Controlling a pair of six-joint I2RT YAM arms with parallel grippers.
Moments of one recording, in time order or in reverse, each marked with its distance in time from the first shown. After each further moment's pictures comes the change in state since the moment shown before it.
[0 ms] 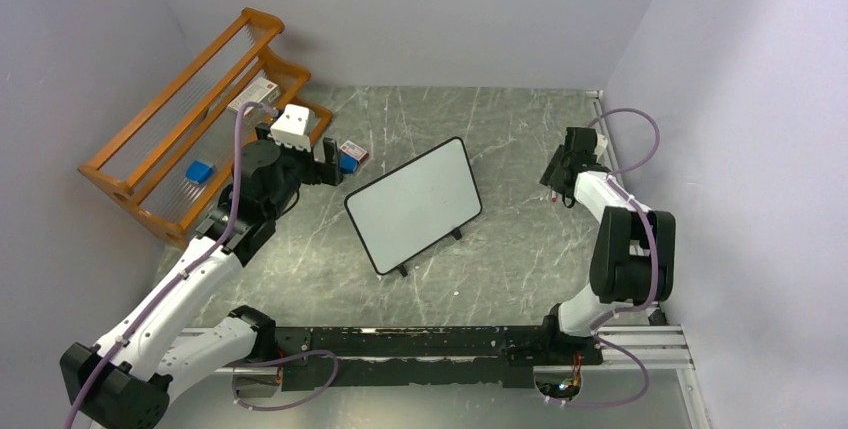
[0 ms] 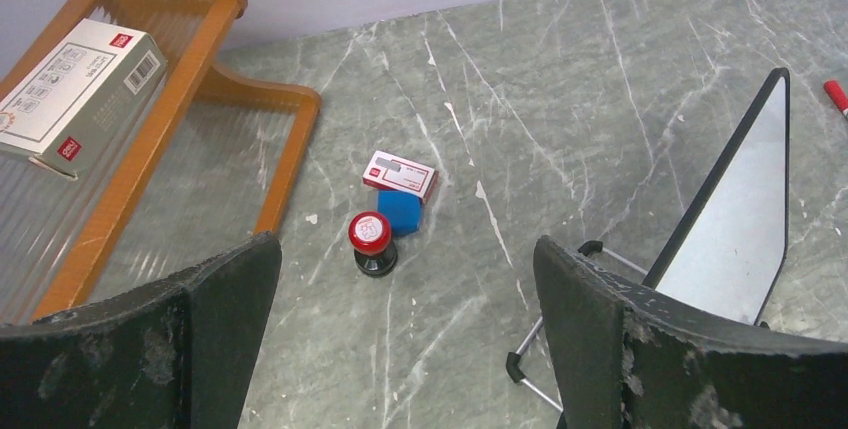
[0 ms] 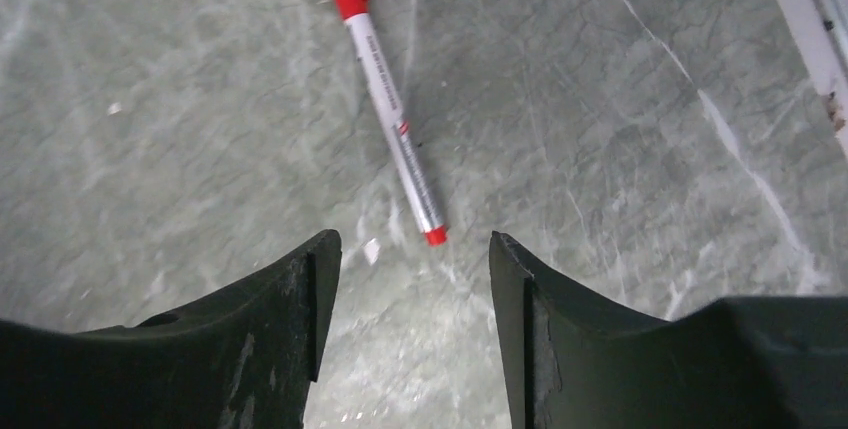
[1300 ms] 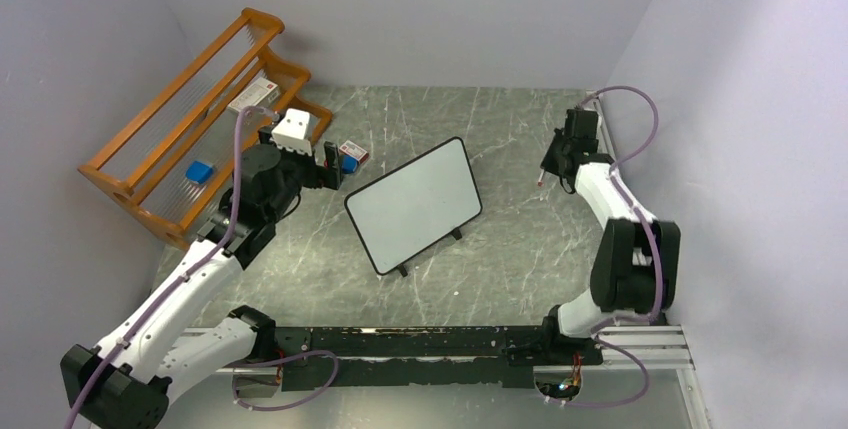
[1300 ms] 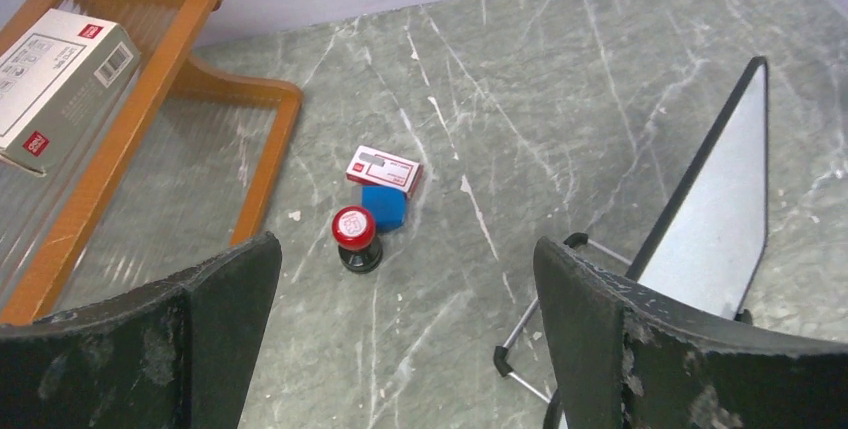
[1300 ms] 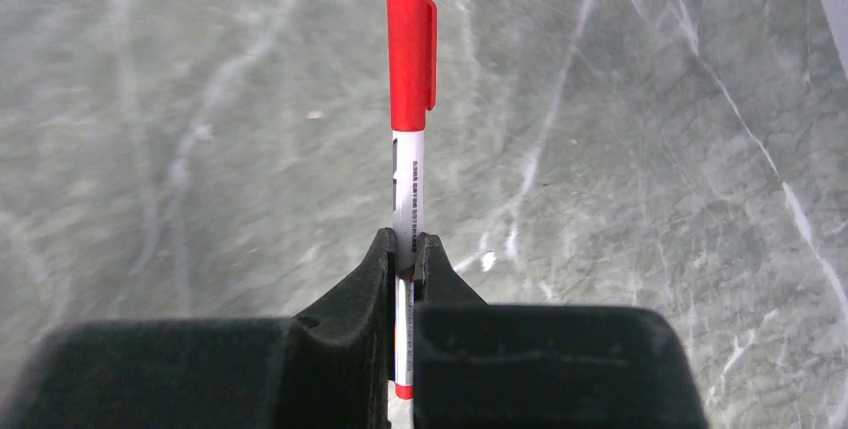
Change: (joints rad) left arm 0.001 -0.014 -0.045 0.033 0.026 -0.001; right arm 0.016 0.032 0.116 -0.018 -0.145 -0.034
